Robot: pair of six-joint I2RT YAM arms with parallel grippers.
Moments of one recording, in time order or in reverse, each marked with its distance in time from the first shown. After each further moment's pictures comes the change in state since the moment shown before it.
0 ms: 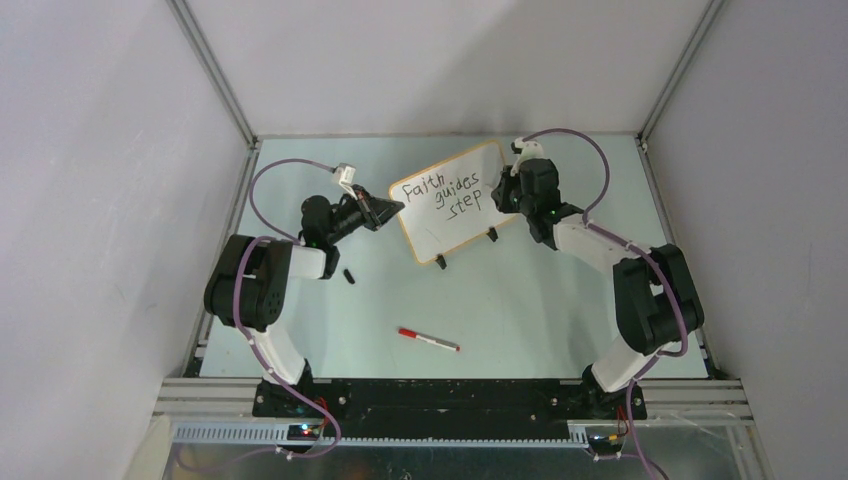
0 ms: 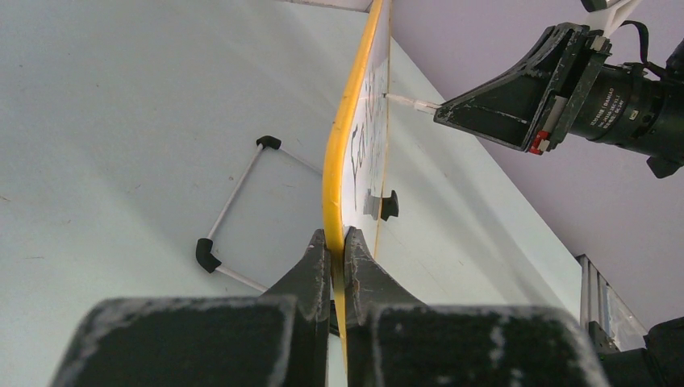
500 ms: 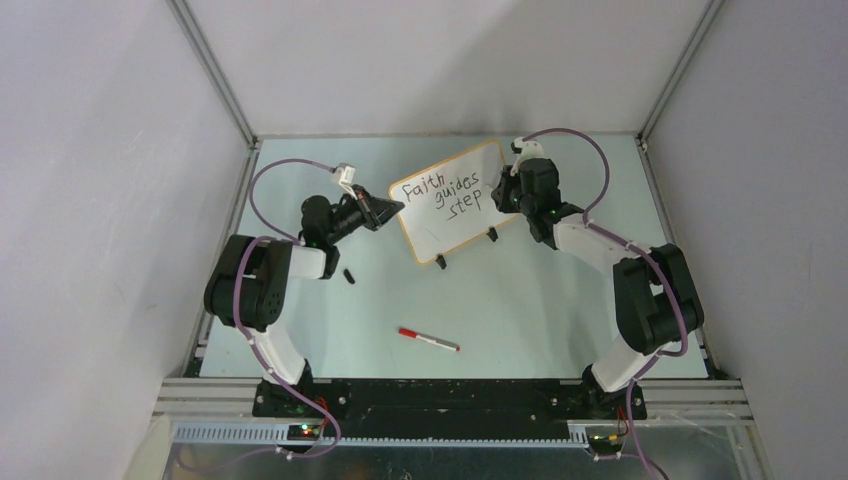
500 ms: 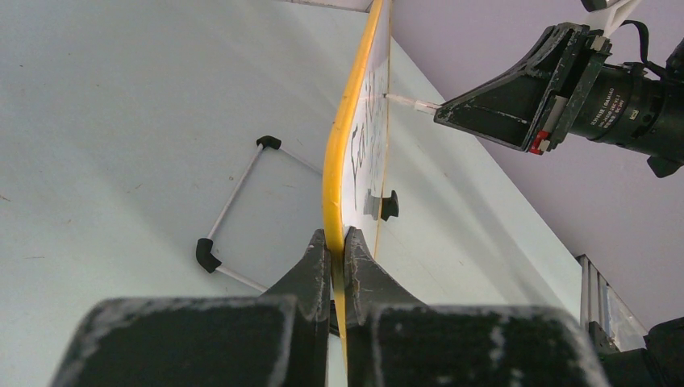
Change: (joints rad) left arm 0.000 0.000 0.000 0.000 -0.002 0.000; right arm 0.000 0.003 0.005 -0.006 -0.003 -0.002
